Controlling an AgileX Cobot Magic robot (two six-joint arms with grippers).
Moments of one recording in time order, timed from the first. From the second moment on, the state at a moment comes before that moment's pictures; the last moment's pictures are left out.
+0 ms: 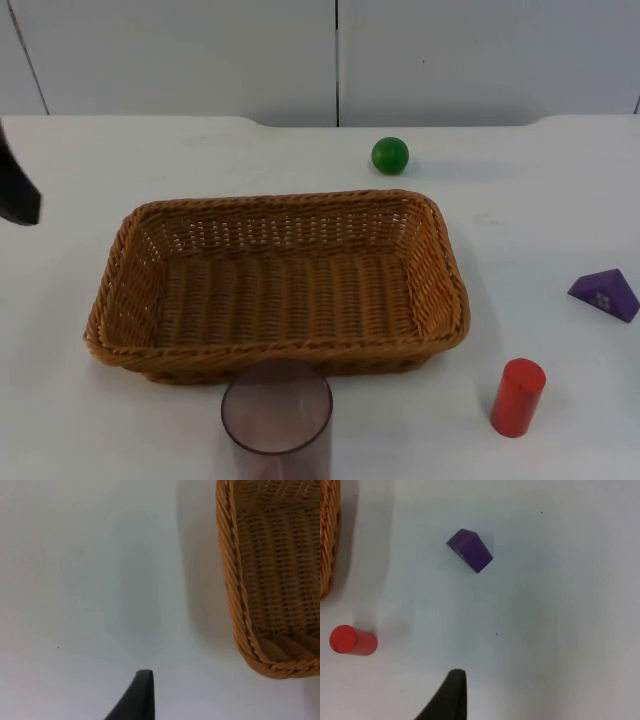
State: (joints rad) right arm 0.03 0.90 -0.74 0.00 0.88 -0.02; left arm 0.01 1.25 -0.72 -0.34 0.66 0.20
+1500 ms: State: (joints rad) right arm 0.03 0.90 -0.69 0.00 0.82 -0.02; left arm -0.04 2.06 -1.10 -0.58 0.57 0.30
